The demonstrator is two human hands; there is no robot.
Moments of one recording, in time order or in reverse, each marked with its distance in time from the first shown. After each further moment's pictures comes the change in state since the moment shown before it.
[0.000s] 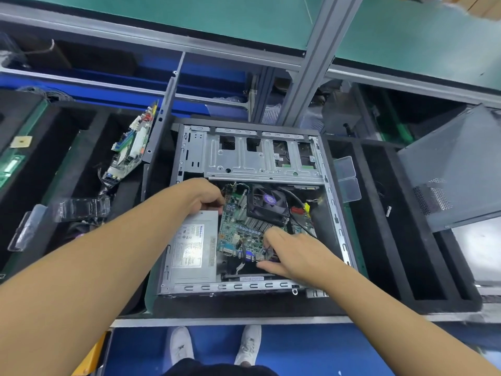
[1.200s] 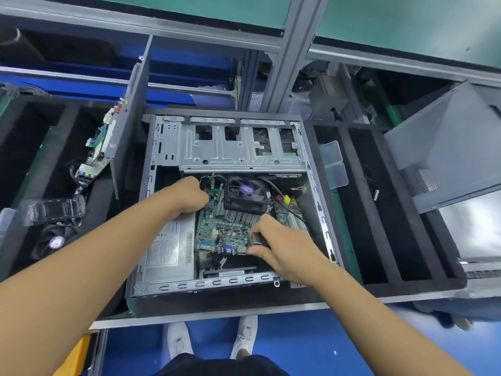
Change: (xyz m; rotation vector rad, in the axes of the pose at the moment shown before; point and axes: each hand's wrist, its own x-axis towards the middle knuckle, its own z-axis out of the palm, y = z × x) left_hand -0.025 -0.006 0.014 0.595 0.133 0.201; right_hand -0.012 -0.002 0.002 0.321 0.073 0.085
